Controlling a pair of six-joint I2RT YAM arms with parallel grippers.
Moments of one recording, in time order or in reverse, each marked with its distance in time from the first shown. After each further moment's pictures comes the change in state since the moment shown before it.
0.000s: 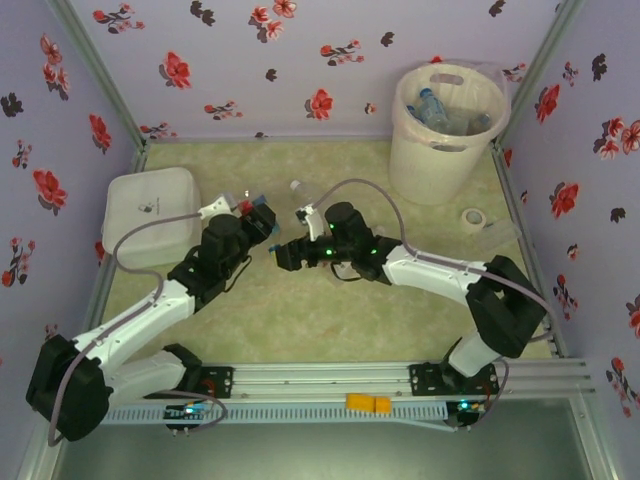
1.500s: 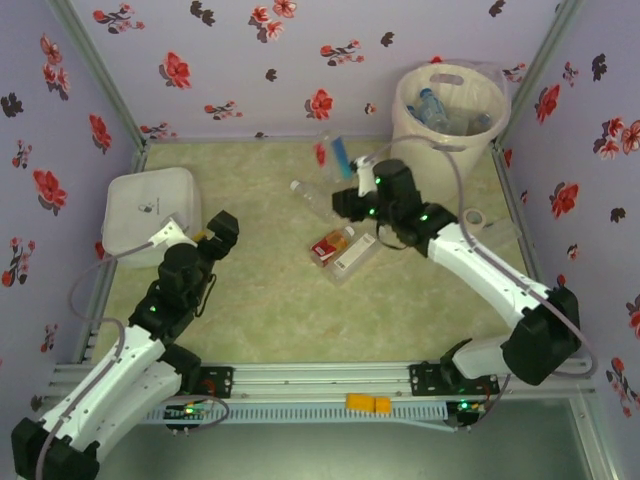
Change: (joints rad) left arm 0.127 -0.419 -0.174 -0.161 -0.145 0.072; right arm -0.286 -0.209 0.269 -0.539 0.347 -0.251
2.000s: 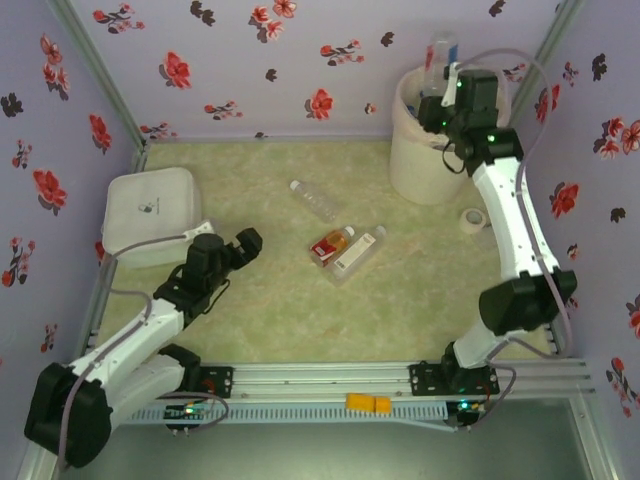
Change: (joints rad) left arm 0.036 0.315 0.002 0.007 0.278 0.069; right arm -0.443 0.317 0.698 -0.330 0.143 -0.077
